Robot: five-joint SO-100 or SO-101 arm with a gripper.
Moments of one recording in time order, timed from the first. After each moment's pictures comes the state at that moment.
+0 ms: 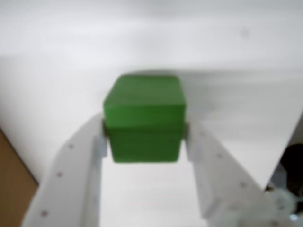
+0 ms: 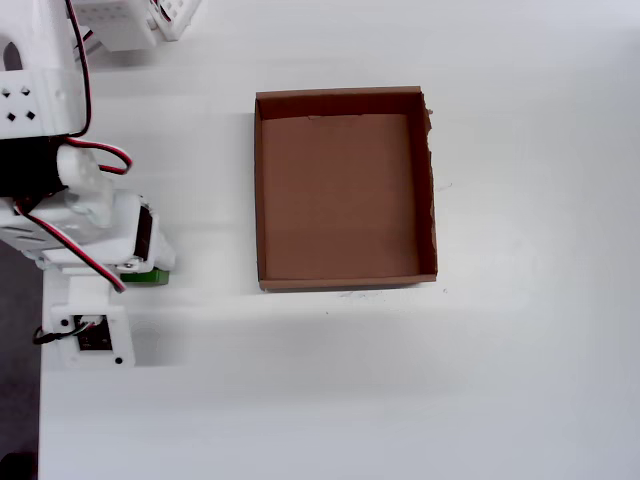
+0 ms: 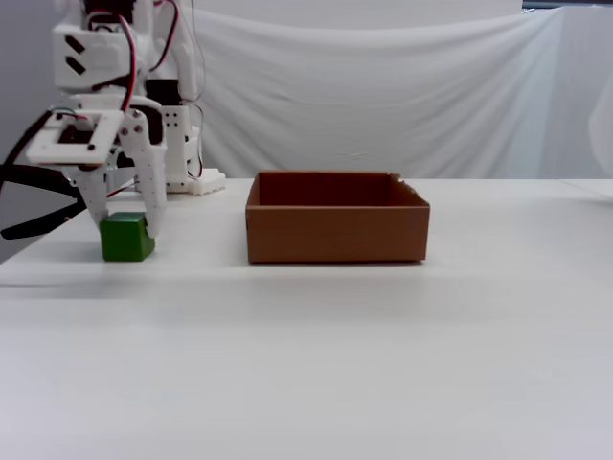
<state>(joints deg) 4.0 87.7 110.4 40.3 -80.8</state>
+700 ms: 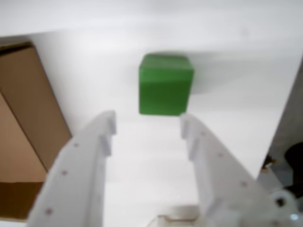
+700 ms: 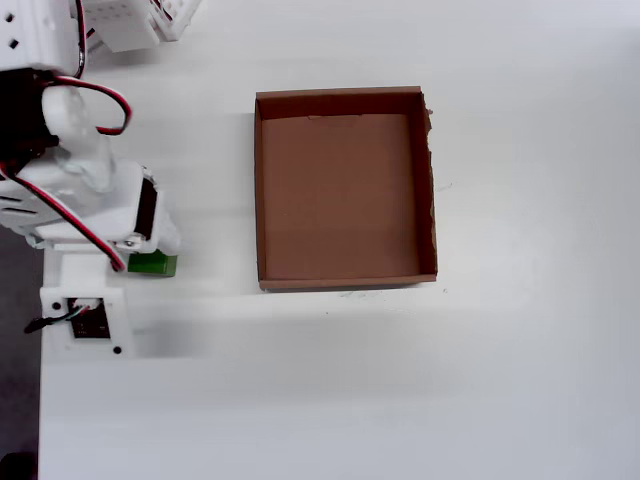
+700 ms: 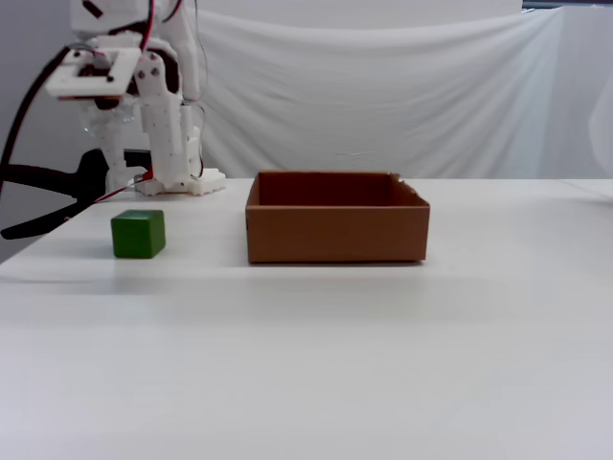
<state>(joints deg) 0.2 96.7 106.8 52.3 -76.2</state>
